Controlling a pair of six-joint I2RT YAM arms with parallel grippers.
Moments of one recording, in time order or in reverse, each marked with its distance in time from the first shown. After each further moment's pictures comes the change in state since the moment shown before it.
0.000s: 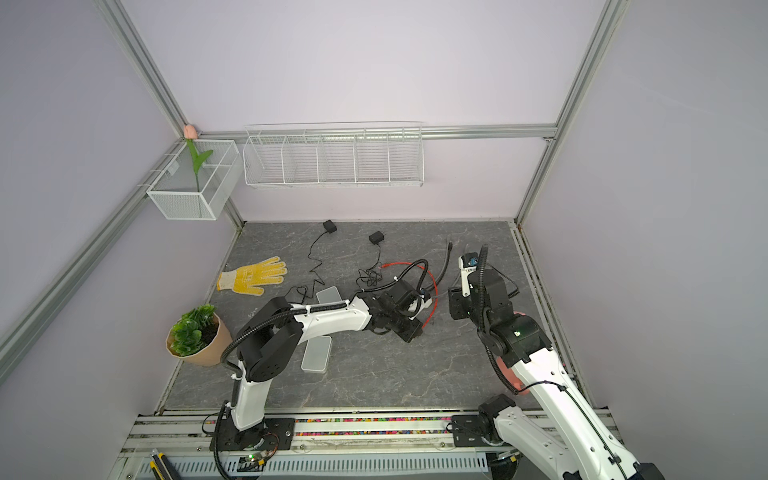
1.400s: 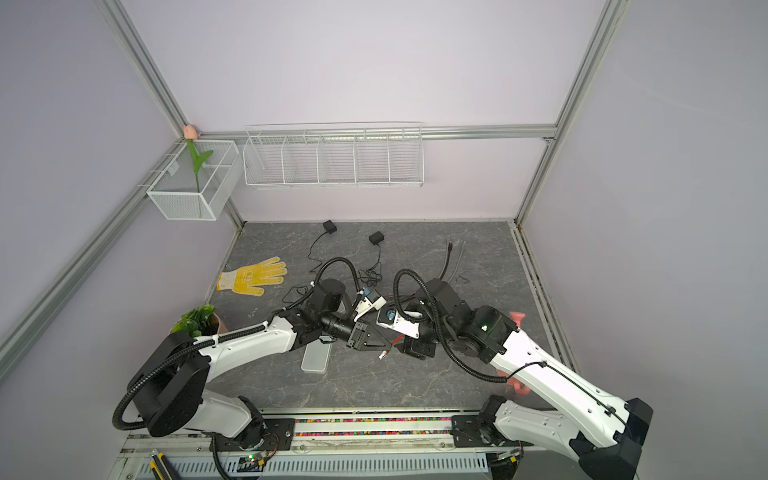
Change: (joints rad) left arm 0.234 -0.568 -0.650 0.489 0.819 -0.368; right arm 0.433 0.179 0.135 -0.188 -0.332 -0.663
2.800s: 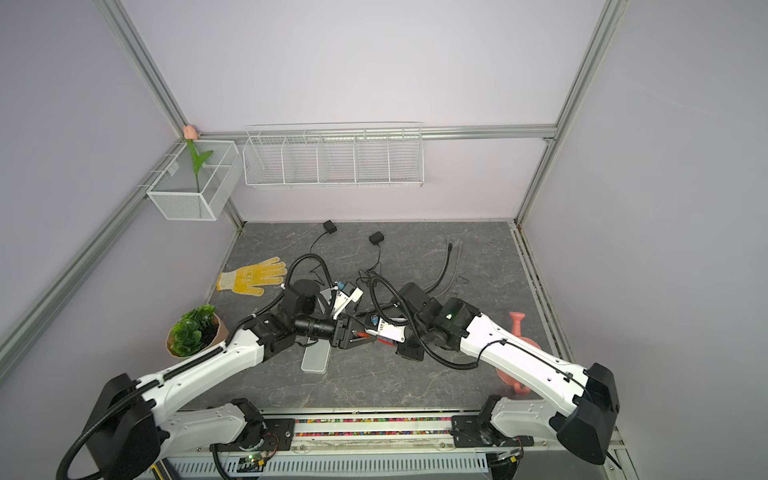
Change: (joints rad) left arm 0.059 -0.325 -0.019 -0.266 -0.336 0.100; right arm 0.045 0.206 0.018 -0.055 0.024 0.089
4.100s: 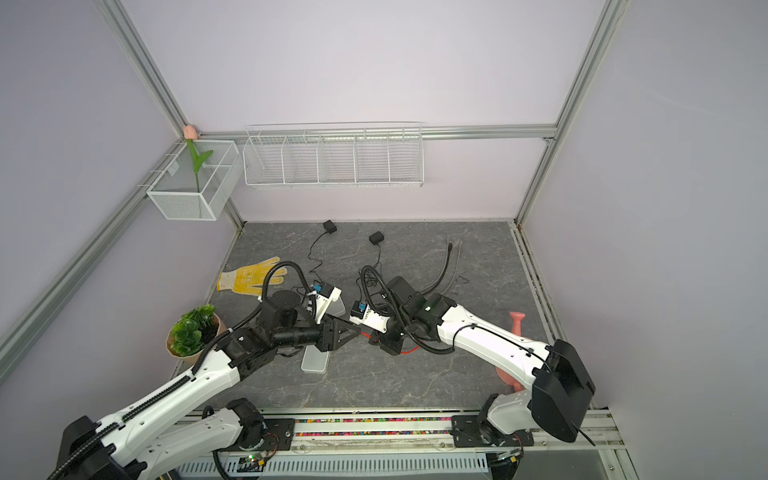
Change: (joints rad) left arm 0.004 -0.223 -0.079 -0.083 -0.278 0.005; right arm -0.071 0.182 -0.008 0.241 -0.327 0.114
